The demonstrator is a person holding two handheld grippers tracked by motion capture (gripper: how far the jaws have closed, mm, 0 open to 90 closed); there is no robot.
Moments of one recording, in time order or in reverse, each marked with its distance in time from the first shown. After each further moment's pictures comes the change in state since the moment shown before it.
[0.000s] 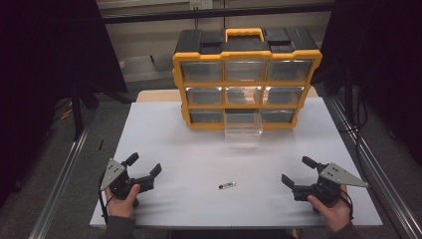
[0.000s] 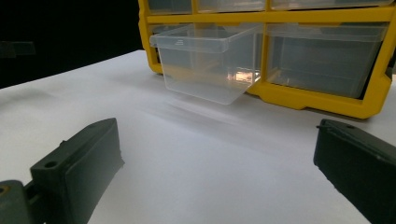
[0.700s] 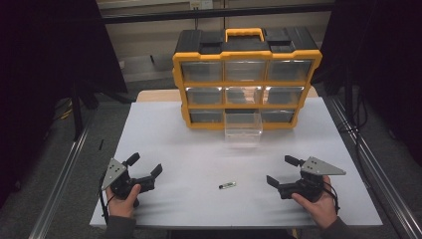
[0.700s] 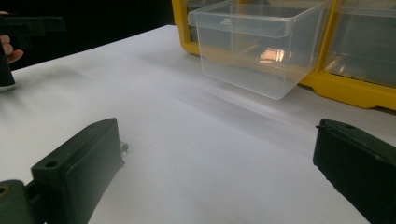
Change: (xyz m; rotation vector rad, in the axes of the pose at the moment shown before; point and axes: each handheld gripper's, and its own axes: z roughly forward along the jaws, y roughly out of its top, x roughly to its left) left arm -0.002 0.000 0.001 0.009 -0.006 0.001; right arm 0.016 0.010 0.033 0.119 0.116 -0.034
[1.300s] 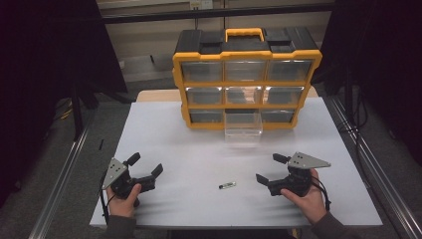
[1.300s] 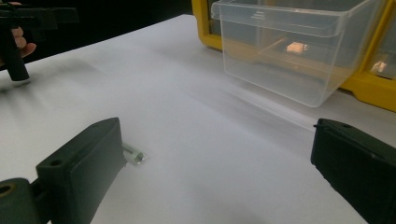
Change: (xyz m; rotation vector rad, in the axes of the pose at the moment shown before) left arm 0.002 0.000 0.000 0.020 -0.013 0.021; right arm 0.008 0.009 0.026 0.046 0.065 0.000
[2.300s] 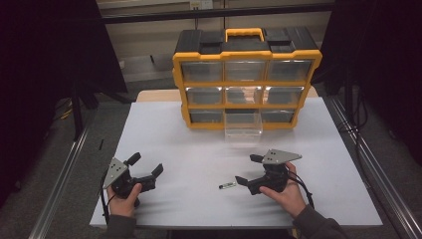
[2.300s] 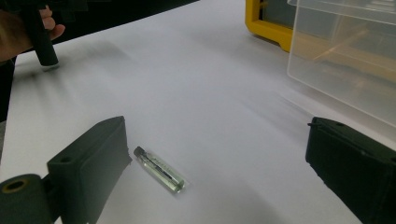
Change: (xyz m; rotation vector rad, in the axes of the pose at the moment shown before) left arm 0.001 0.000 0.001 0.013 -0.011 0.011; right arm 0.024 0.014 0.048 0.091 0.119 -0.040
